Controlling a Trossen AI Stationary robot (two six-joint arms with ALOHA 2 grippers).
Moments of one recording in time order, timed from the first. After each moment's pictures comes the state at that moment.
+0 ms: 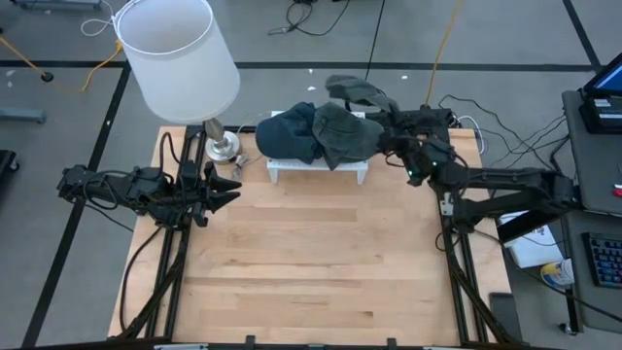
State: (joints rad) left arm -0.20 0.46 0.50 0.03 -0.27 -0.37; right arm -0.26 1.09 0.69 0.67 0.94 -1.12
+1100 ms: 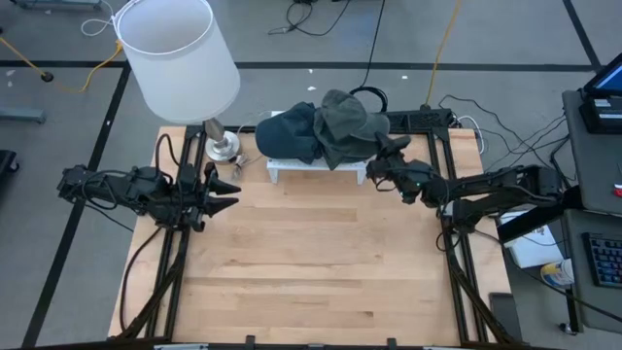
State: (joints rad) left arm -0.20 0.45 0.50 0.03 -0.18 -0.27; right arm -0.19 1.24 0.44 0.92 0.93 -1.45
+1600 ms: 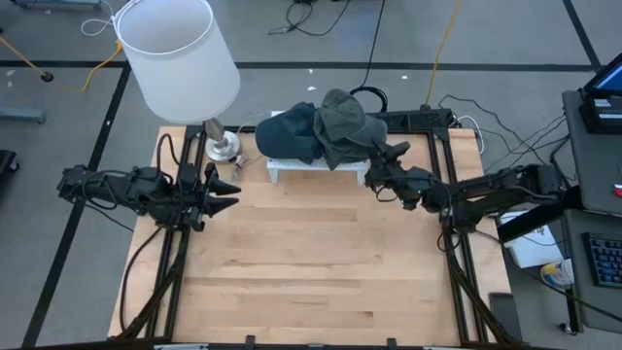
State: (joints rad) left arm -0.20 0.45 0.50 0.03 -0.18 -0.30; right arm -0.11 1.24 0.44 0.91 0.91 -1.31
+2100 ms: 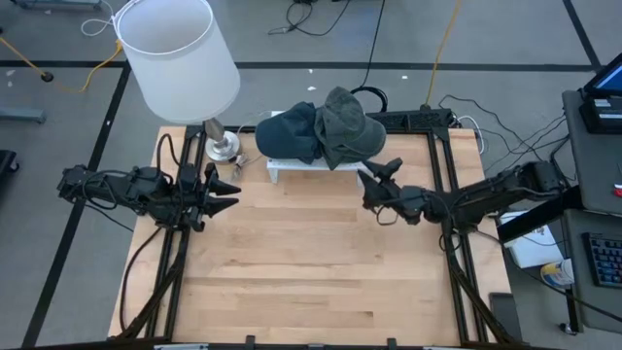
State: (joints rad) left arm -0.20 0.45 0.50 0.03 -0.18 -0.29; right arm 0.07 1.24 0.44 0.73 0.91 -1.03
